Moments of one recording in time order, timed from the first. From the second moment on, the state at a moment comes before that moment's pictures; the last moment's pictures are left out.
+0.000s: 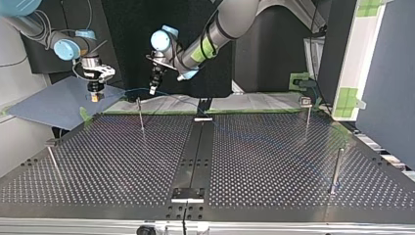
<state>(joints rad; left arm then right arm) -0.88 -2.75 -1.12 -2.33 -2.05 -1.62 1.50 -0.70 1.75 -0.94 1.17 1.67</state>
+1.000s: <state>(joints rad) -0.83 -2.82 -1.01 -2.41 -1.98 -1.74 1.49 -0.70 1.75 -0.93 1.16 1.67</state>
